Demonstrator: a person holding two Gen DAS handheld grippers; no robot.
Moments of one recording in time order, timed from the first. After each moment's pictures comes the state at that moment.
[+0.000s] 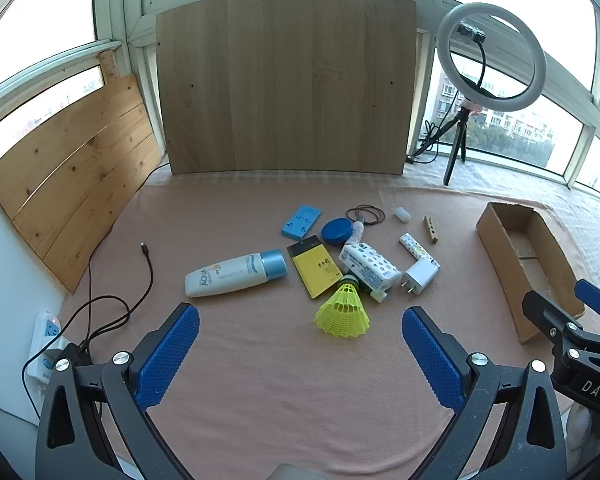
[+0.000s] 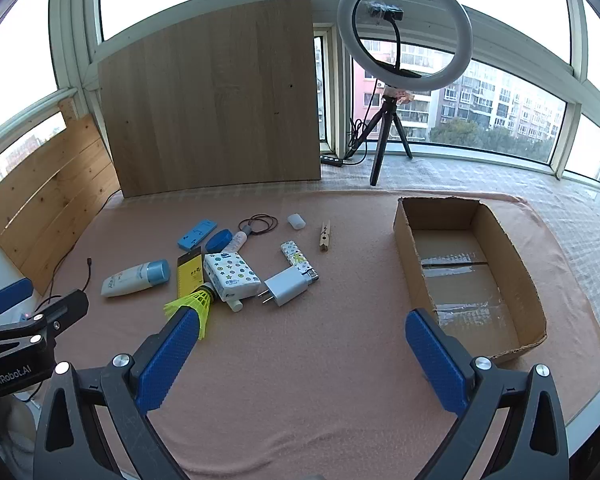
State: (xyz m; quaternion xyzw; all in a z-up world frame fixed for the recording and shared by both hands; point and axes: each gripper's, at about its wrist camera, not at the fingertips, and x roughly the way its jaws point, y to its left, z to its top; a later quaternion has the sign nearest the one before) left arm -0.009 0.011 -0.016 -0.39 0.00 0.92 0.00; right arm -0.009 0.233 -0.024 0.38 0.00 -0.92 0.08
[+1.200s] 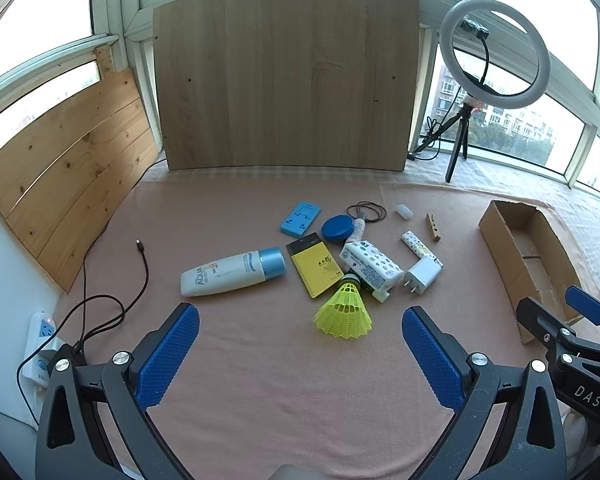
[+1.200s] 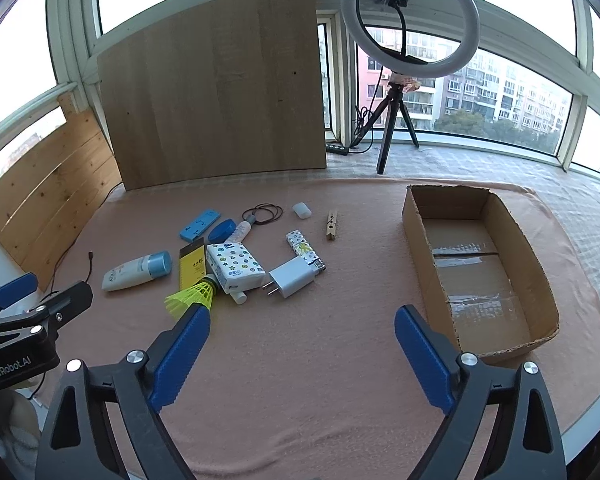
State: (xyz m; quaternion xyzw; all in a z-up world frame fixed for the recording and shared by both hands) left arm -0.020 0.008 -0.019 -0.40 0.00 0.92 0.01; right arm -0.013 0.228 -0.036 0.40 -0.01 -0.91 0.09
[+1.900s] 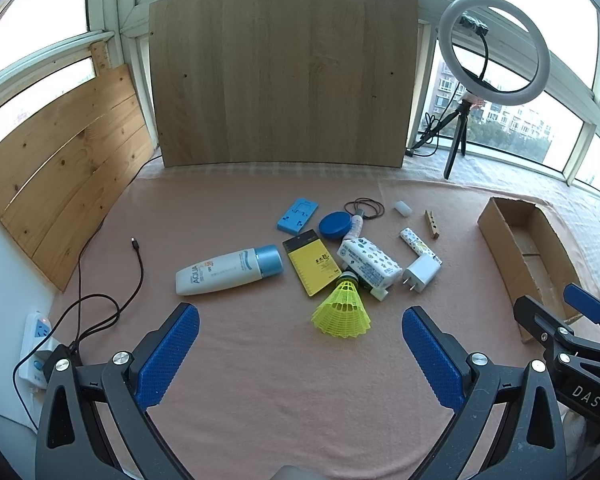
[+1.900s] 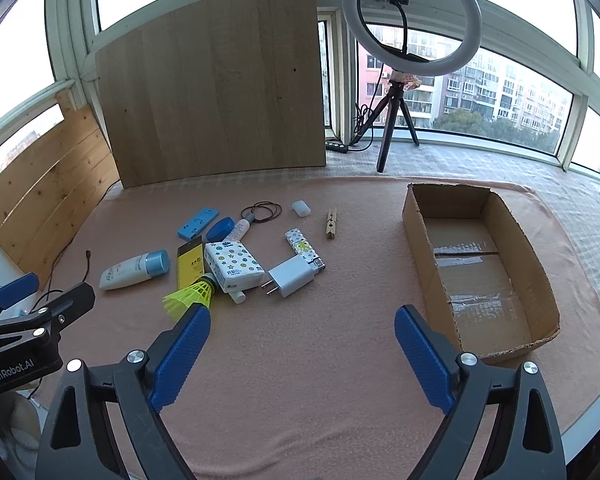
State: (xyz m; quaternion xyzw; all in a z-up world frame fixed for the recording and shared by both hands) left arm -0.026 0.008 -0.025 -0.41 0.00 0.91 0.01; right arm -0.017 0.224 -0.039 0.40 0.00 -0.91 0.09
